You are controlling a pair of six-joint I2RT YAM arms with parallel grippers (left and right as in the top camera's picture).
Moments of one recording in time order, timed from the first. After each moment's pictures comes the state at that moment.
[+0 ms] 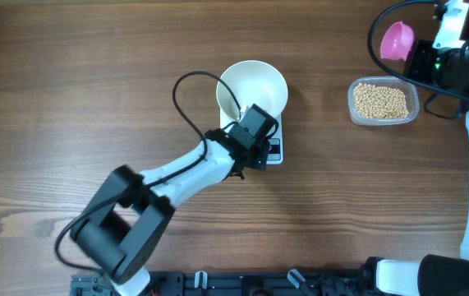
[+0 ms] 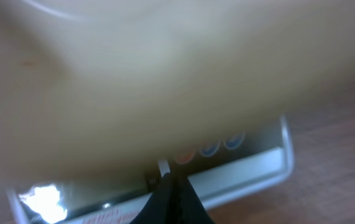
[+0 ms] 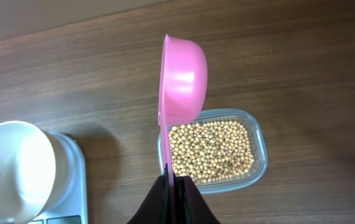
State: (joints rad) left arm -0.73 1.80 1.06 -0.40 -0.04 -0.47; right arm -0.15 1.53 1.67 -1.04 -0.10 0.06
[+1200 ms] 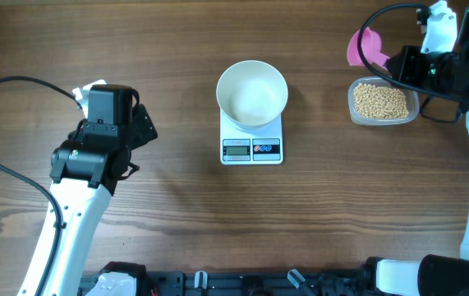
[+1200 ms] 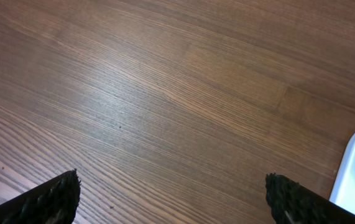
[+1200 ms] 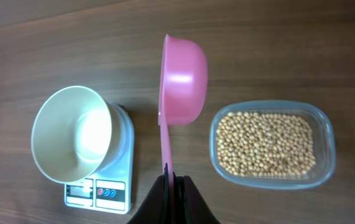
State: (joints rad) left arm -0.14 1.19 1.06 -0.86 -0.36 -0.47; right arm -0.15 1.53 1.67 -1.09 -0.34 -0.01
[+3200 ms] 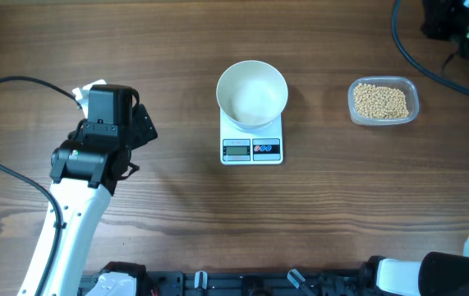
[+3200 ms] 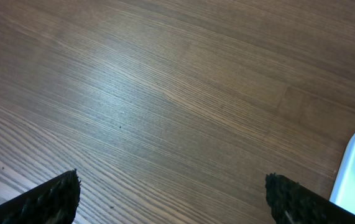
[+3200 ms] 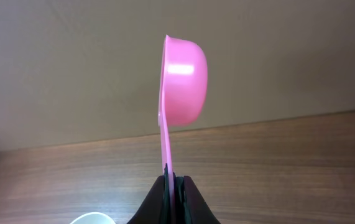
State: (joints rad) left arm -0.14 1.19 1.06 -0.86 -0.36 -0.47; right arm -0.25 1.53 1.67 -0.58 -0.46 0.14
